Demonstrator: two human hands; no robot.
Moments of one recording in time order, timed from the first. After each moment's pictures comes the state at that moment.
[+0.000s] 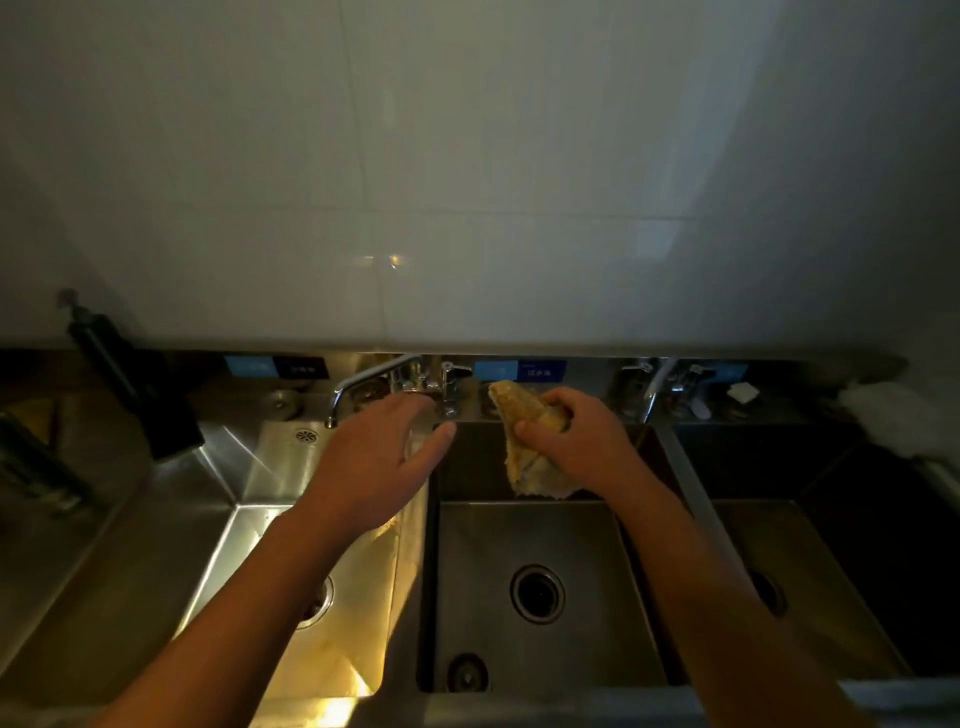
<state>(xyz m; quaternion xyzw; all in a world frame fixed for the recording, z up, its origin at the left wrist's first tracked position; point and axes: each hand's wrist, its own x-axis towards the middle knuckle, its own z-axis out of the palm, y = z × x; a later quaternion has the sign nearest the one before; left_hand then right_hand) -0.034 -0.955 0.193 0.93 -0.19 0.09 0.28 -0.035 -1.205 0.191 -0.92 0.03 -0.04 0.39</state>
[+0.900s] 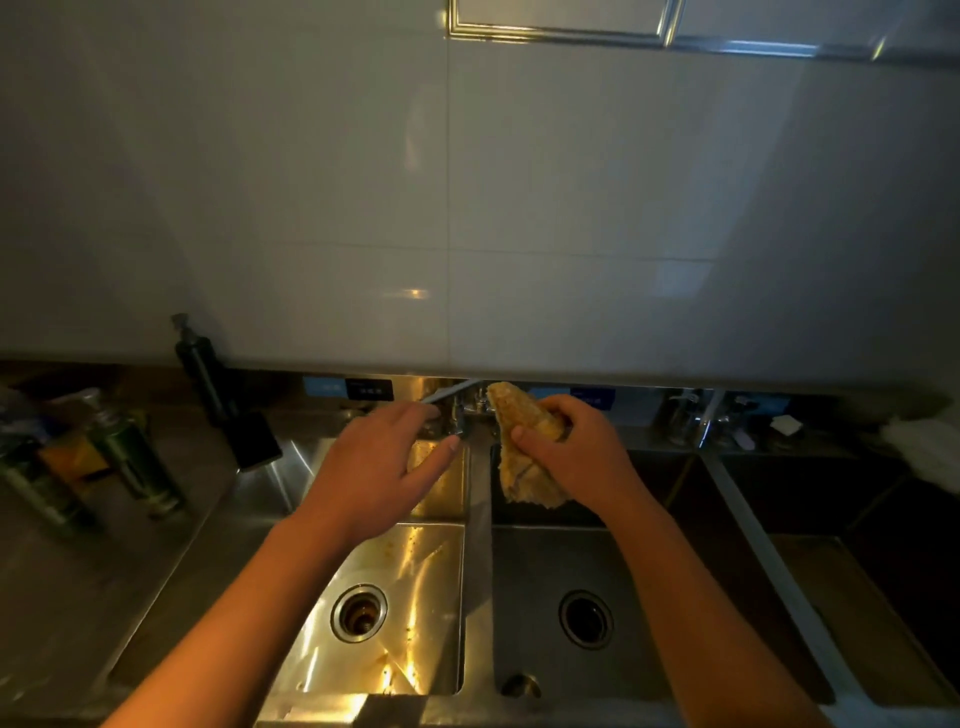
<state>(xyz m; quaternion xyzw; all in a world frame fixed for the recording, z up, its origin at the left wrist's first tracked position) -0.061 -0.848 0.224 0.94 -0.20 0.13 0.23 -0.060 -1.091 0.223 -0.89 -0.01 -0.09 0.45</state>
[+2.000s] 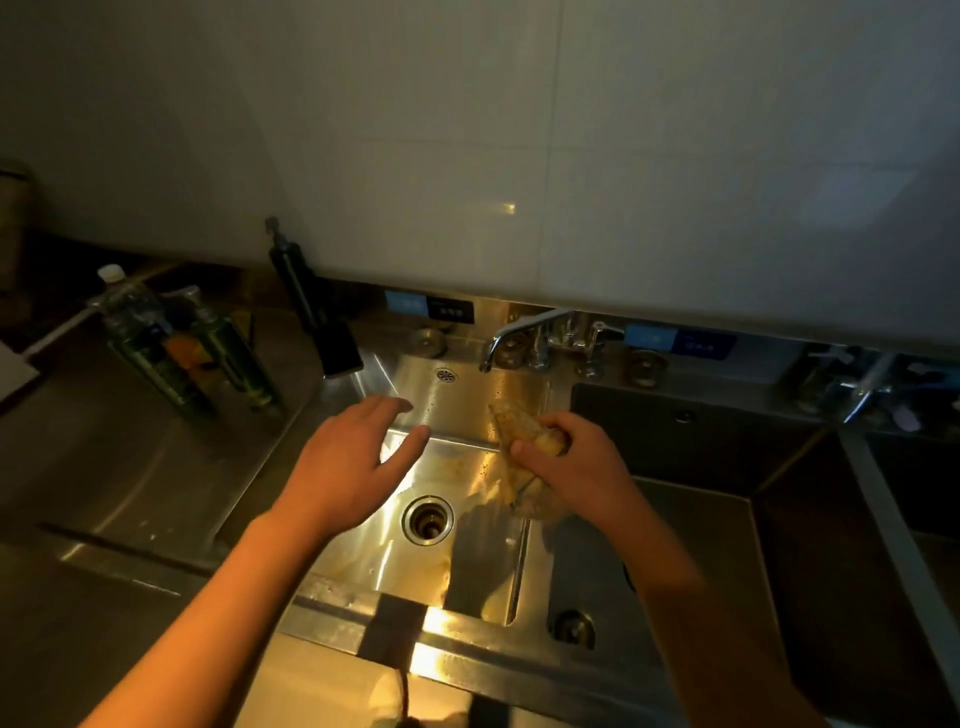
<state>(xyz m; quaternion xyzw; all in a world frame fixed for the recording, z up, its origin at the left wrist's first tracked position) -0.083 -0.775 0.155 0.98 -0.05 0.07 0.18 -0.043 -1.038 0.125 -0.86 -0.03 0.07 0.50</state>
